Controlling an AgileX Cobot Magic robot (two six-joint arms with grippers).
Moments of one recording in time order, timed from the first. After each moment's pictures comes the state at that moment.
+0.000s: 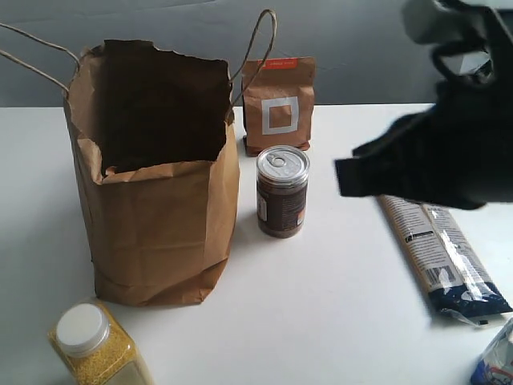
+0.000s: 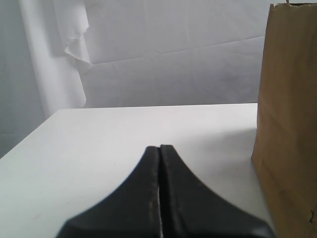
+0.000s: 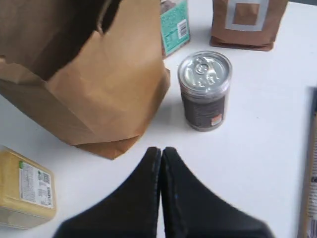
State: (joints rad) left arm 0.08 0.00 0.00 0.12 0.19 -0.04; right arm 1.04 1.04 -0.88 -0.22 0.62 0.52
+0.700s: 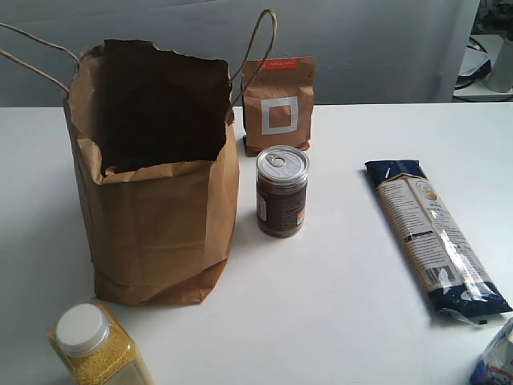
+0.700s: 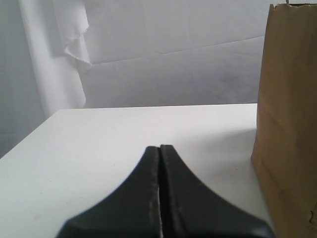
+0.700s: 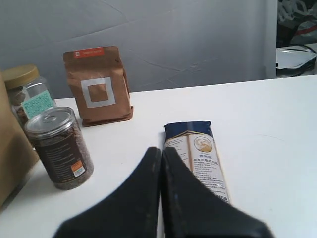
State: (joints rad) left arm 0.08 0.00 0.00 0.12 0.19 -0.04; right arm 0.42 0.23 -0.06 0.09 0.11 0.07
